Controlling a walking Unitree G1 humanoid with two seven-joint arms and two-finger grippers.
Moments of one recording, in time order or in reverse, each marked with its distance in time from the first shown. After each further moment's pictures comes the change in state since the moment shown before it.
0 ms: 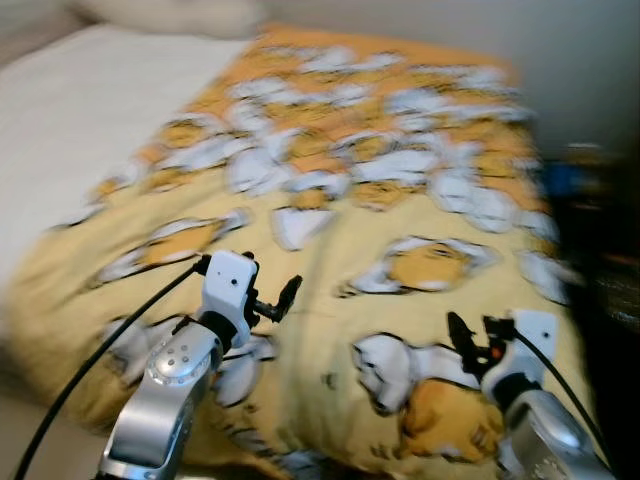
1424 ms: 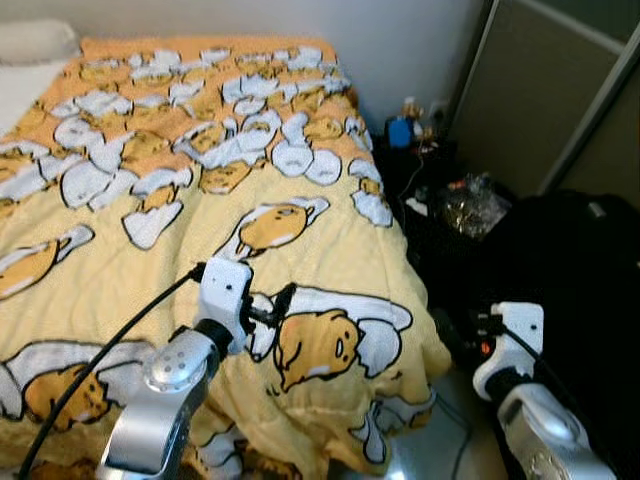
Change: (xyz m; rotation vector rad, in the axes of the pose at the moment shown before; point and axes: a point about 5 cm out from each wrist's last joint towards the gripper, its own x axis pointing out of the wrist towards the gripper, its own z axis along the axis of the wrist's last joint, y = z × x) left arm -0.002 -0.001 -0.005 -0.047 0.024 0.022; right arm 0.005 0.009 0.007 -0.058 -0.003 0.099
